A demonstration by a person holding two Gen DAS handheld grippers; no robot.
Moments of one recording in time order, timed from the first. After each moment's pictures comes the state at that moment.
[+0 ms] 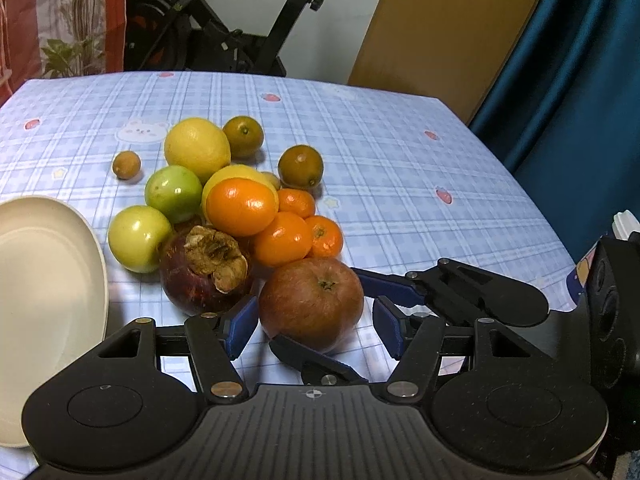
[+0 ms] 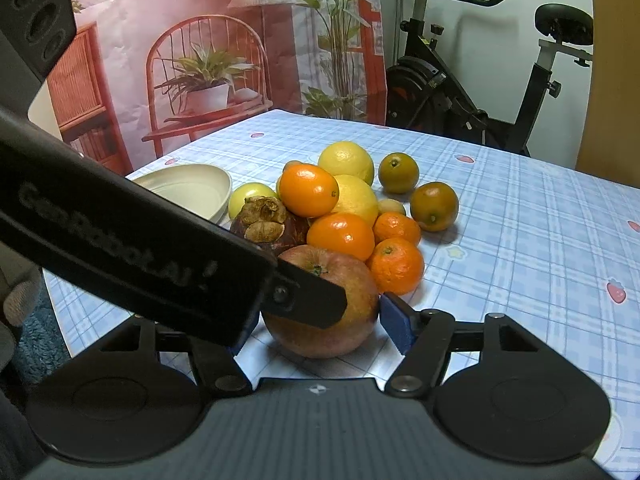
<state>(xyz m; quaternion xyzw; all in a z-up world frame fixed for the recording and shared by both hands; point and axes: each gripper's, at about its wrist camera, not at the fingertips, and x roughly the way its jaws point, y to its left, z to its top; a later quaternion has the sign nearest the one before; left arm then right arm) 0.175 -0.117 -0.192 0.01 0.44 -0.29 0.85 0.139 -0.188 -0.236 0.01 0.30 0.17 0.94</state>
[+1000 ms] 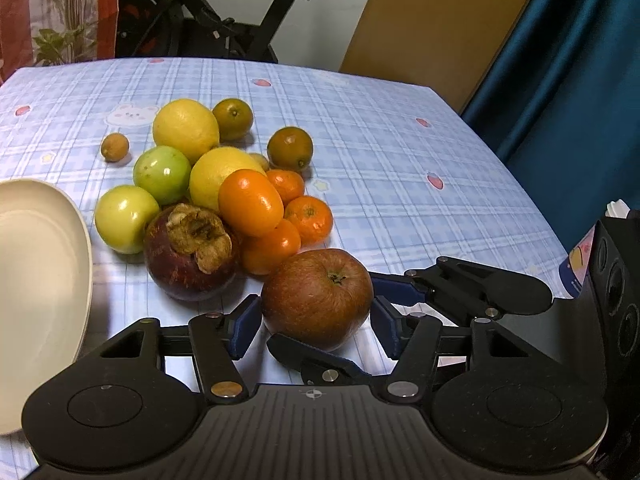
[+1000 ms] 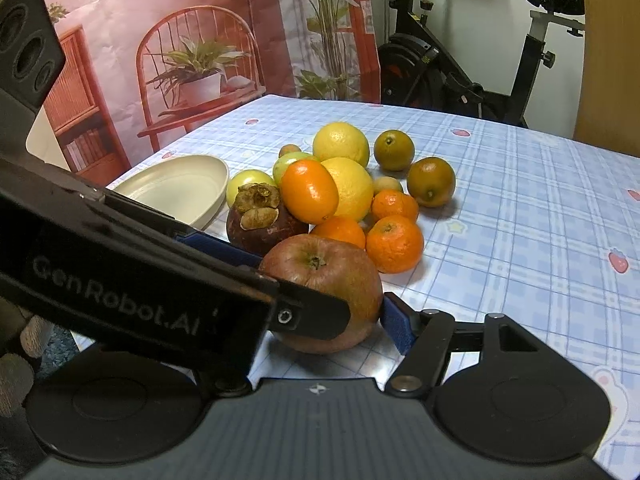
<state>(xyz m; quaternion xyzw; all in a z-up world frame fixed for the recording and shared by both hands) 0.172 -0.115 -0.200 0.00 0.46 -0.31 0.84 0.137 -0.191 -0.233 0.04 0.34 0.16 0.93</state>
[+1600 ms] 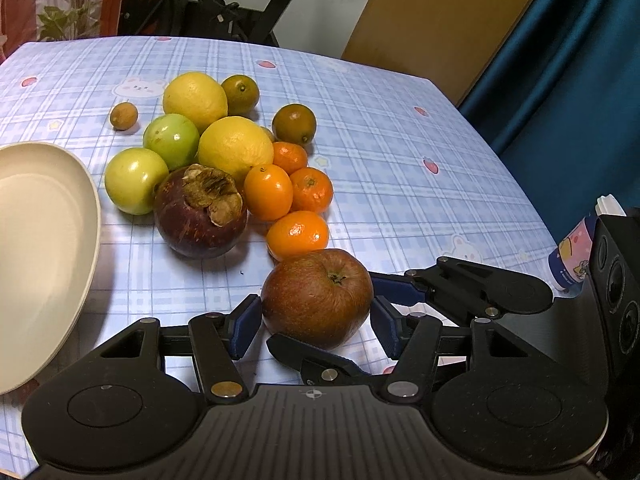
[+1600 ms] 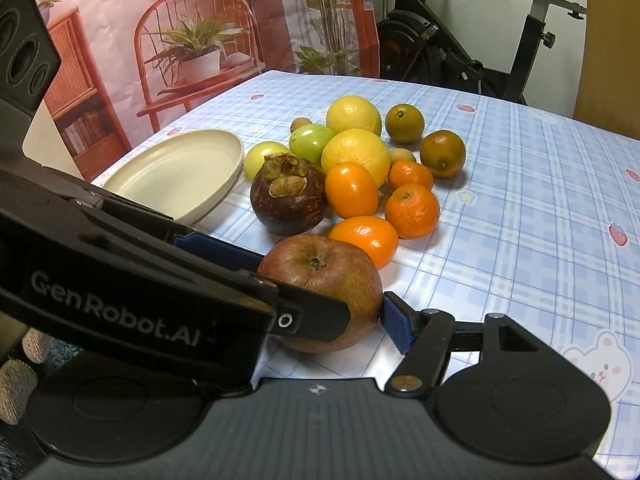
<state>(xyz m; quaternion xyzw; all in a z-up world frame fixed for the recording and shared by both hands) 0.161 -0.101 -0.204 -0.02 0.47 -0.31 0.83 0.127 -0.178 -0.231 0.04 0.37 0.15 0.91</state>
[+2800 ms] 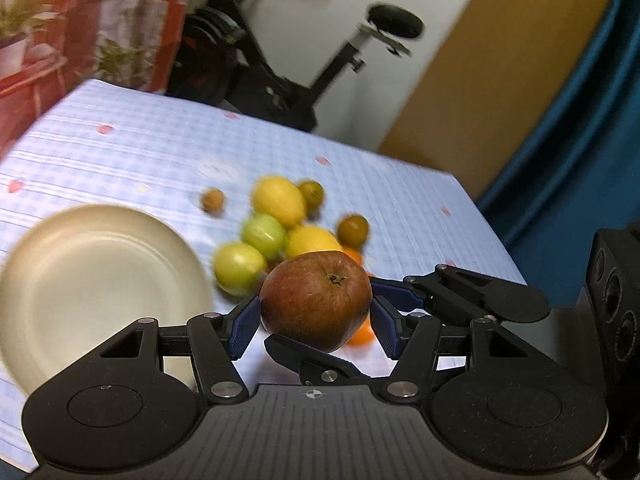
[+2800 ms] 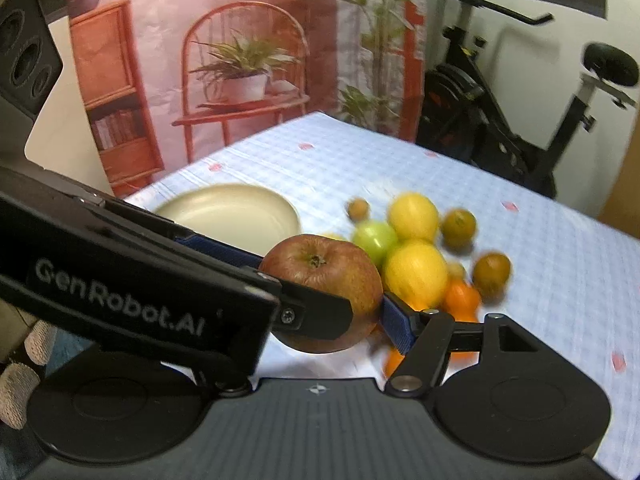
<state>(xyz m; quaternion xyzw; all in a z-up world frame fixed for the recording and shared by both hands) 0.174 -0.022 -0.147 -0.09 0.39 -0.25 0.88 0.159 -0.119 -0.171 -0.04 0.31 0.21 0.93</state>
